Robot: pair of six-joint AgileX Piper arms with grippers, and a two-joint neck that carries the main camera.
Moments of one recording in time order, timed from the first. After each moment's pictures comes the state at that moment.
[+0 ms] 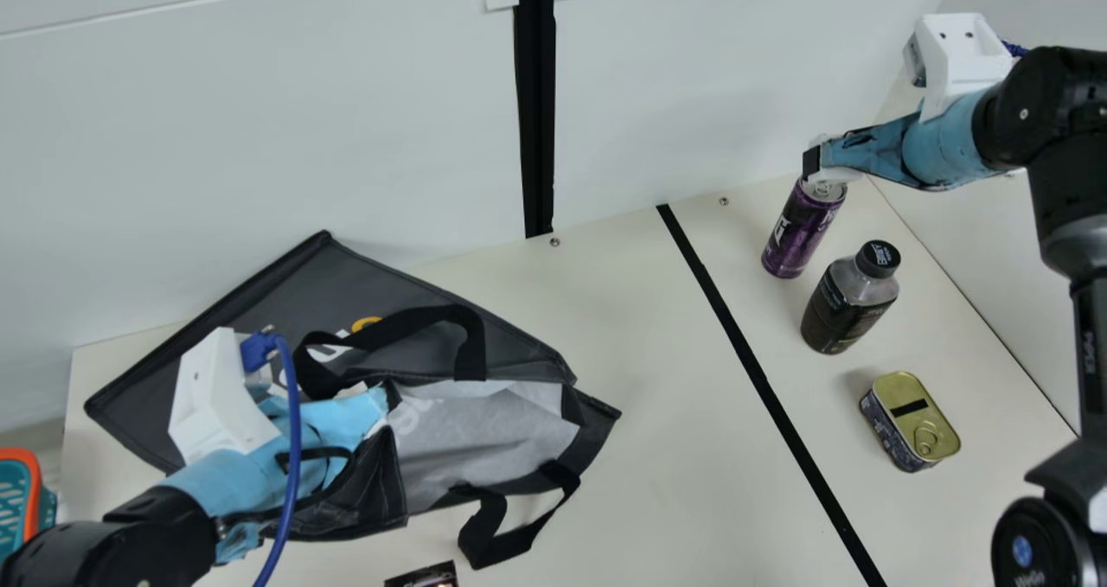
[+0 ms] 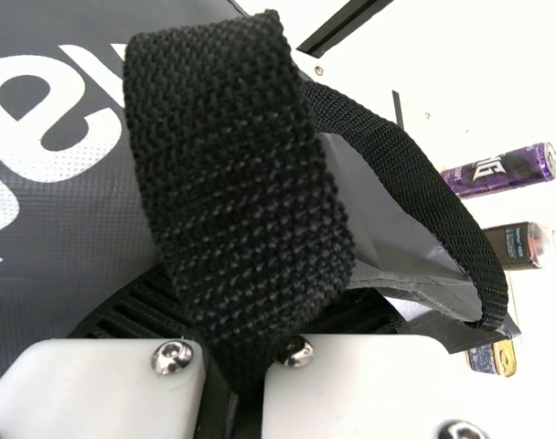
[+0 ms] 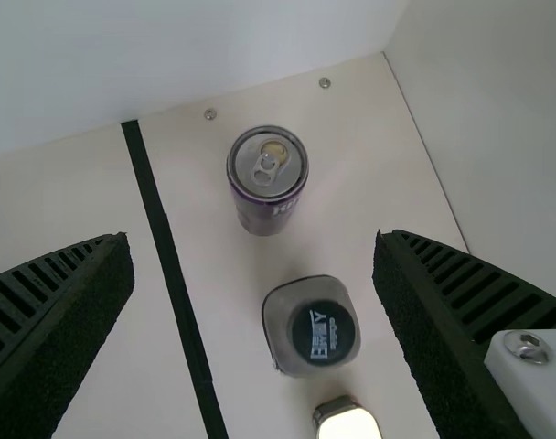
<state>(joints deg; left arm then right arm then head) -33.3 87.2 -66.8 -22.2 26.7 -24.3 -25.7 101.1 -108.8 2.6 64.1 -7.7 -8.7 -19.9</state>
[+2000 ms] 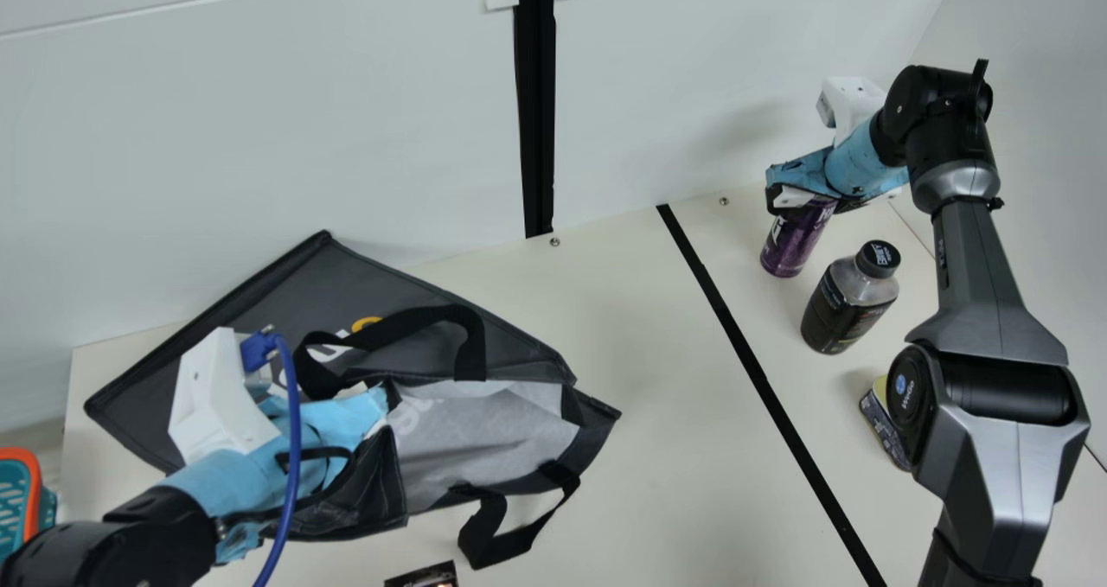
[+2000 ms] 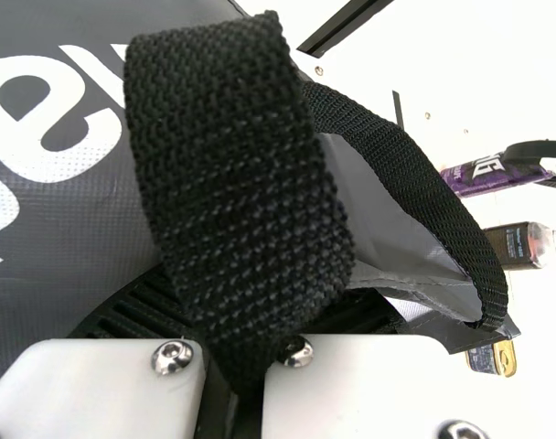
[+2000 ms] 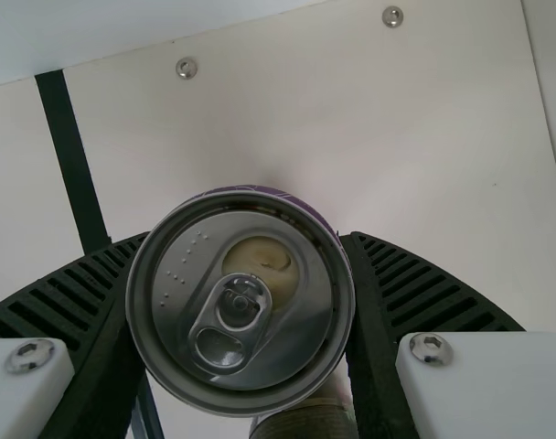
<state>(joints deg) -33.3 87.2 -66.8 -22.2 26.7 -24.3 -26.3 130.2 -130.5 5.4 70.0 -12.1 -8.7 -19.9</state>
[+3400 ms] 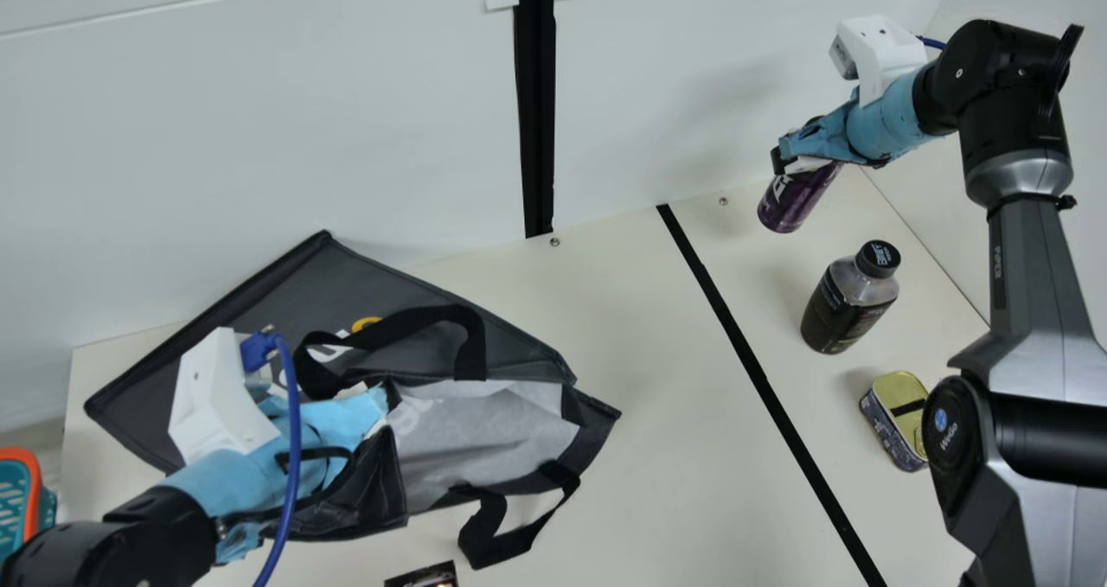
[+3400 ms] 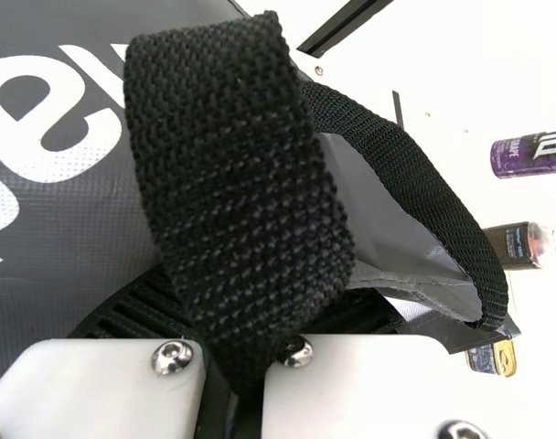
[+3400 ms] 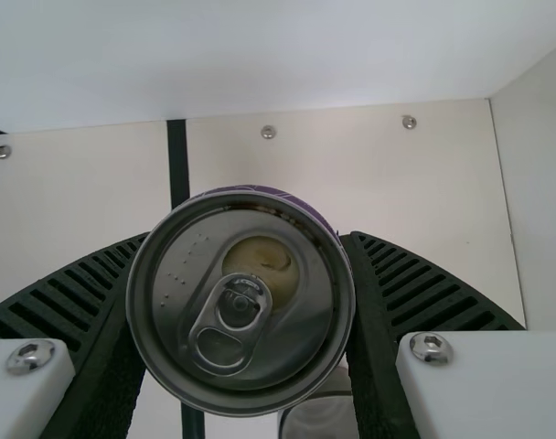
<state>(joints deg) -33.3 87.2 -66.8 -22.2 26.7 -24.3 -25.4 117.5 -126.0 11.2 70.0 -21.0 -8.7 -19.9</state>
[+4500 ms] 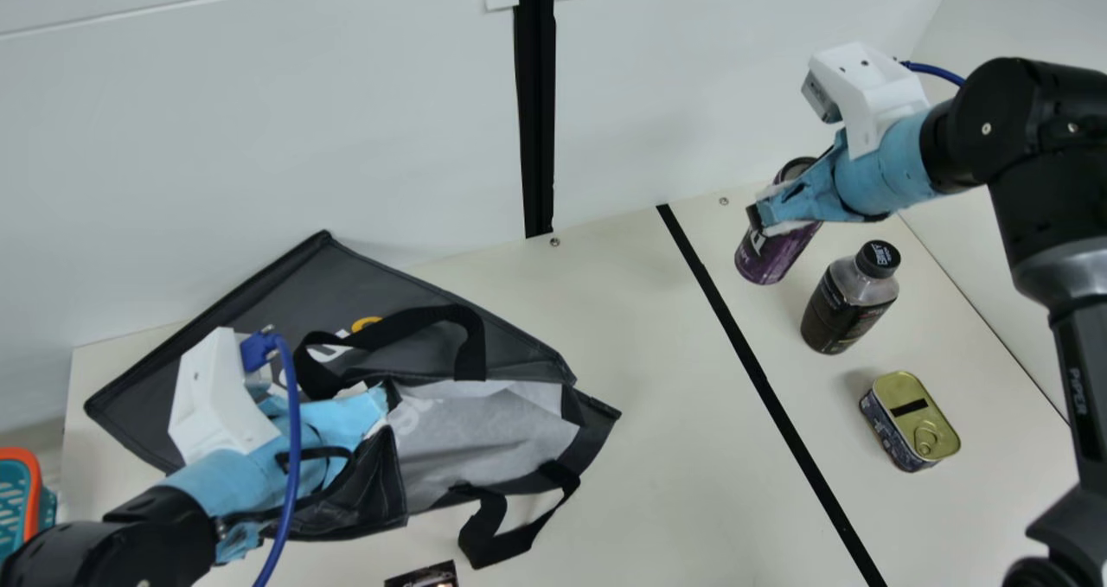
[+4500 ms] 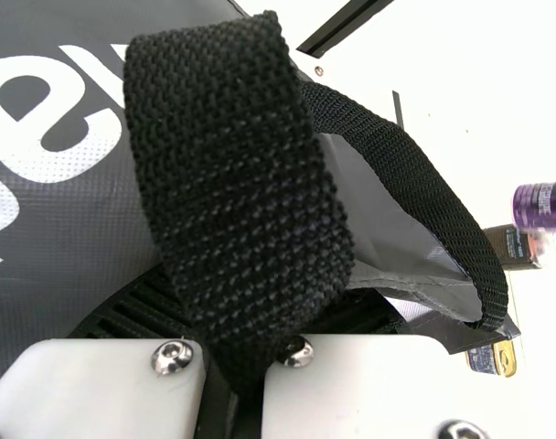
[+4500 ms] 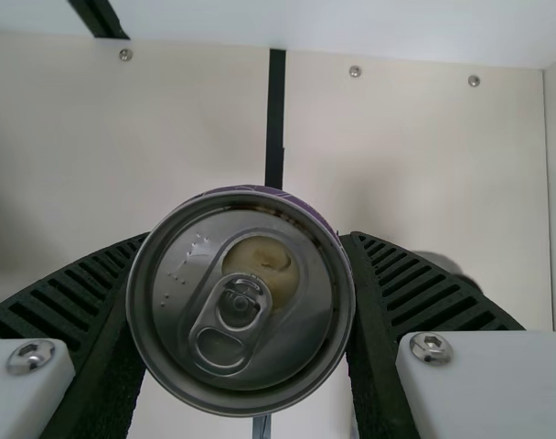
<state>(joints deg) -33.3 87.2 -66.8 -22.2 26.7 -24.3 -19.0 93.0 -100.6 9.4 69.9 -22.8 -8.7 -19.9</state>
